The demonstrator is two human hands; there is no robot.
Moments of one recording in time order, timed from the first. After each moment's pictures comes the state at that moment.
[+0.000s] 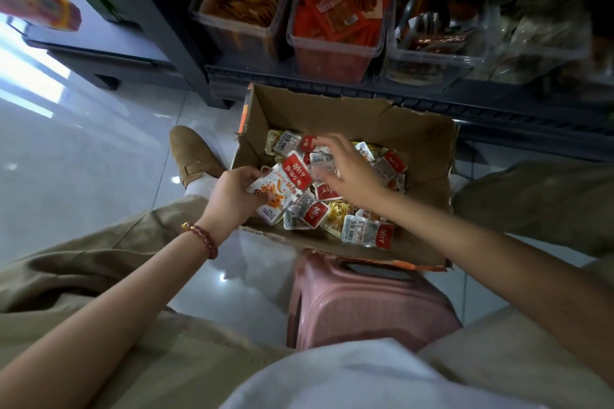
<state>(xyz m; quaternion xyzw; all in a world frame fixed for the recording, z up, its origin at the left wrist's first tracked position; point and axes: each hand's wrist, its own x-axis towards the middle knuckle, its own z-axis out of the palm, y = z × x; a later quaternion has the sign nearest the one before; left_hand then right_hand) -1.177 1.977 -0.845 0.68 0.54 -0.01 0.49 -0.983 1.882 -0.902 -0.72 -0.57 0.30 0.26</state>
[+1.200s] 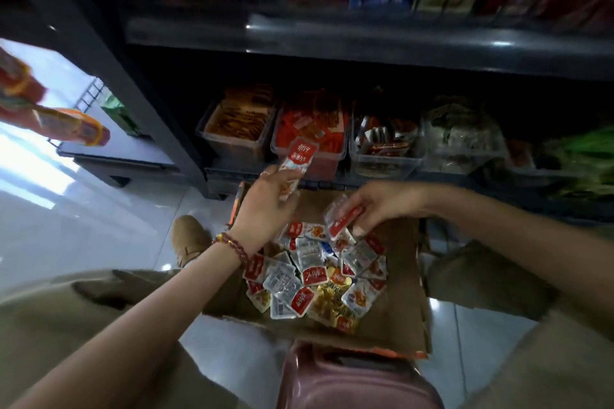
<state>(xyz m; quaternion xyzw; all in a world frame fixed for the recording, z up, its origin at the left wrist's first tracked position) -1.078 1.999 -0.777 0.85 0.36 0.10 0.37 -0.881 1.889 -0.754 -0.62 -0.50 0.60 0.11</state>
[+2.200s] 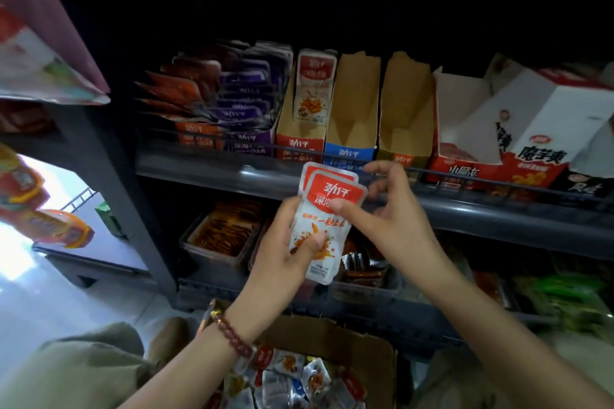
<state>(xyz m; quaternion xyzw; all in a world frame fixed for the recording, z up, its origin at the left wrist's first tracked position) -0.997 1.993 -0.663 0.71 0.19 0.36 0.58 -0.863 1.910 -0.605 -0.74 -0.43 0.17 0.50</state>
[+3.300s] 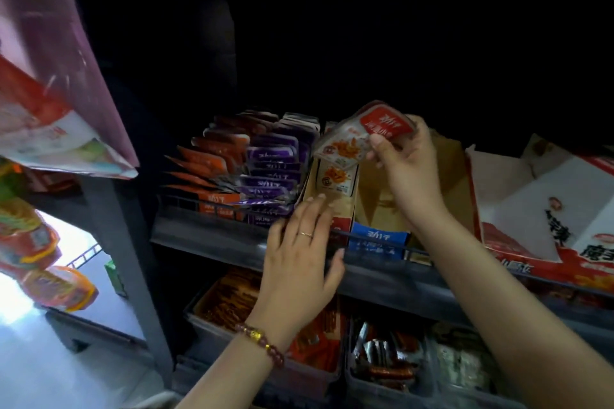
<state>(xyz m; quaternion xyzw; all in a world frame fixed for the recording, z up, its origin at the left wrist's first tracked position) -0.949 2.075 -0.641 0.87 0.27 0.40 -0.04 -0.802 2.040 -0.536 -0.55 -0.48 0.05 0.68</state>
